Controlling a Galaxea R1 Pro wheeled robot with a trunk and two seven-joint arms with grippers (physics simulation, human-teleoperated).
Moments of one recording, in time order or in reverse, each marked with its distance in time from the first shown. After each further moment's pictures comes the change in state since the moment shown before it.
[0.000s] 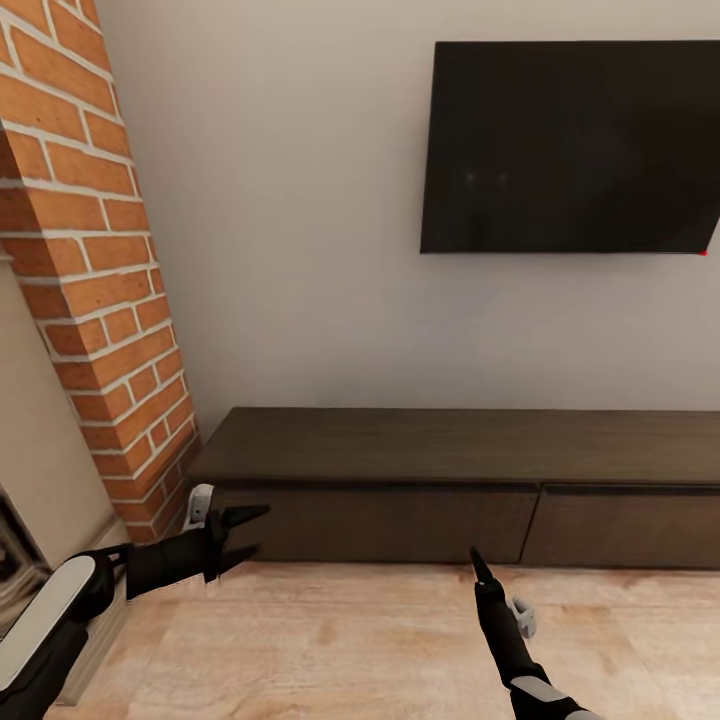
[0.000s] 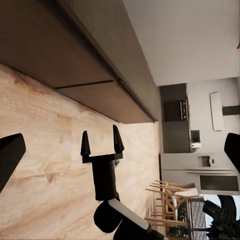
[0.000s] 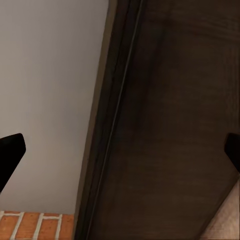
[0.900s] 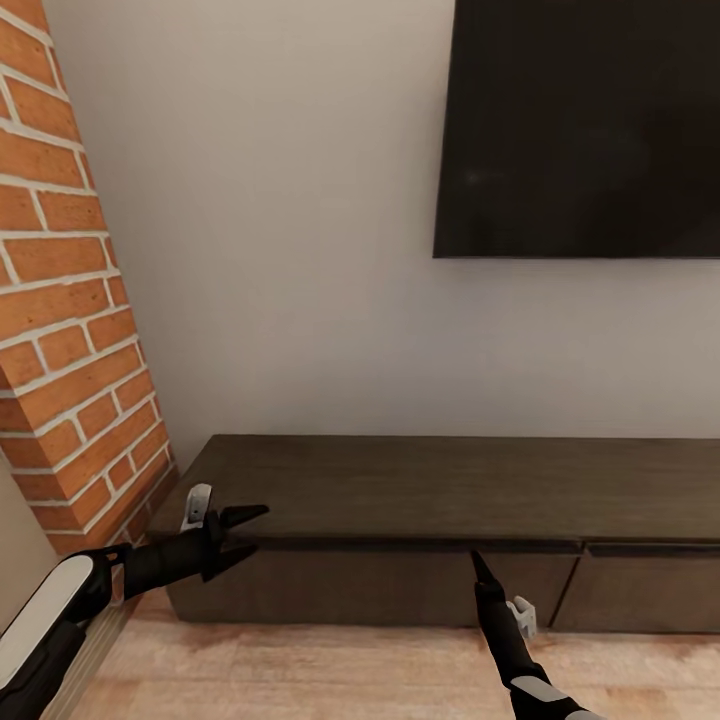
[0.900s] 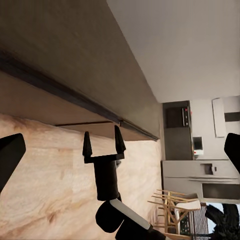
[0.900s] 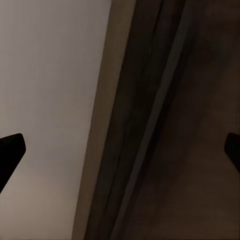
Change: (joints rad) left arm 0.000 0.008 0.000 -0.002 0.000 0.000 0.000; right arm 0.000 0.000 0.000 0.000 0.000 0.000 0.000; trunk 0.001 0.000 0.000
